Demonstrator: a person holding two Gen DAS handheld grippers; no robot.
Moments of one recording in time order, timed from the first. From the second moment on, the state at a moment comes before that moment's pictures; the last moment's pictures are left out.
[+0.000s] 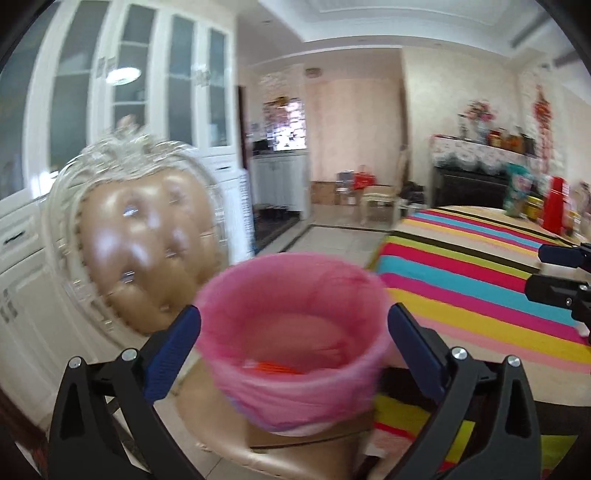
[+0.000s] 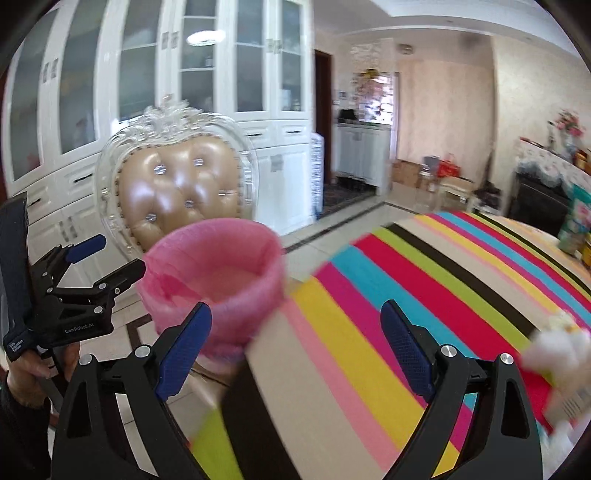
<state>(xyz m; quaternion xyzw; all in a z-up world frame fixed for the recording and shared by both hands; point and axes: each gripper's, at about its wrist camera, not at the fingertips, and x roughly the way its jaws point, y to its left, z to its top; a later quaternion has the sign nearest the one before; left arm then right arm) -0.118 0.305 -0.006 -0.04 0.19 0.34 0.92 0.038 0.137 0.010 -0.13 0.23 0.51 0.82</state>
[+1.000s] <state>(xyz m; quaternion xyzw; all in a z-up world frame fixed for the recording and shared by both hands) 0.117 0.016 -0.051 0.04 0.33 -0.05 0.94 0.149 -0.191 -0.051 -0.03 0.36 0.22 0.91</state>
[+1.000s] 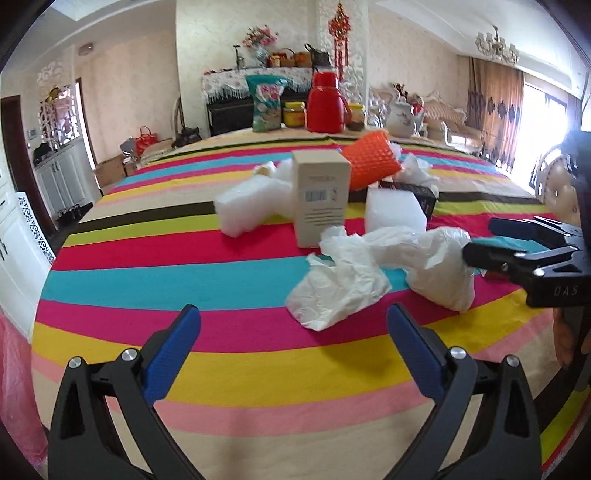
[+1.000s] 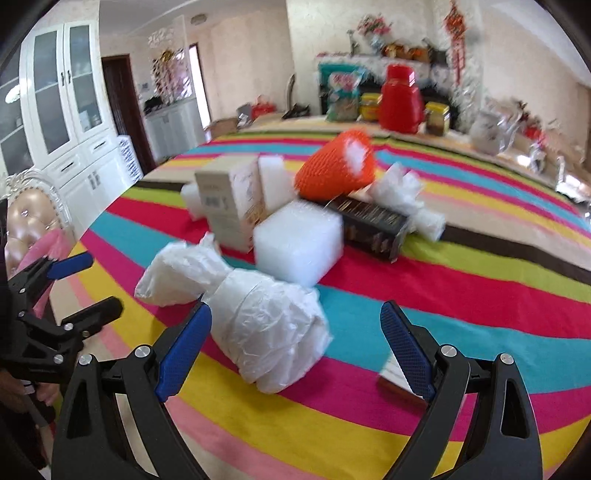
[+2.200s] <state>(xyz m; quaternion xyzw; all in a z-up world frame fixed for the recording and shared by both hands) 0.168 -0.022 -0.068 0.04 0.36 -0.12 0.92 0.143 -0.212 -0.042 0.01 0.32 0.21 0.92</state>
